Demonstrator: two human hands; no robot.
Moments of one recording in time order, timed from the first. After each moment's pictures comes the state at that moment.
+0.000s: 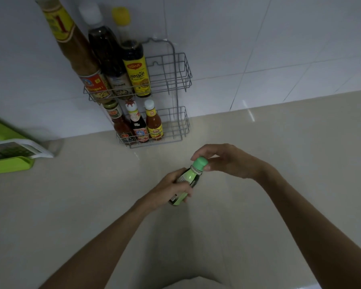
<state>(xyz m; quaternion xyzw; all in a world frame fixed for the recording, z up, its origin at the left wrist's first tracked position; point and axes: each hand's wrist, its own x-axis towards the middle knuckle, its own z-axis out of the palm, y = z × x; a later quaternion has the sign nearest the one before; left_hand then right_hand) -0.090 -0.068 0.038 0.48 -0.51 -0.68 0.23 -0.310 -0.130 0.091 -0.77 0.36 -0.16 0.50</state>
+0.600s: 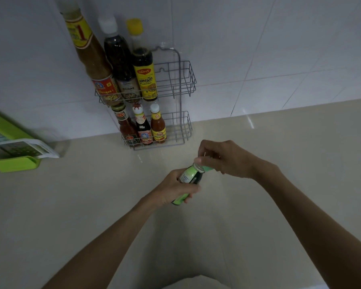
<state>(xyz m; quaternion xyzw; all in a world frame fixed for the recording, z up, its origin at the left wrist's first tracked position) -0.096 -0.062 0.060 0.50 -0.52 -0.66 0.24 -0.290 -0.116 0.131 -0.81 0.43 -0.11 0.38</state>
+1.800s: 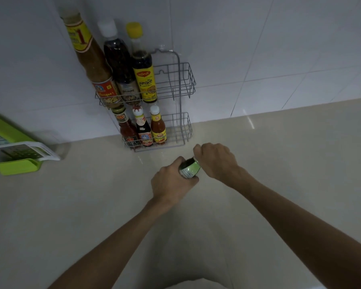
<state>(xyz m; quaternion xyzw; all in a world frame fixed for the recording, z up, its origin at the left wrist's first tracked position) -0.108 -0.061 0.074 0.70 -0.62 -0.28 0.22 -0.251 -0.115 0.110 -0.87 0.49 0.04 -0.05</state>
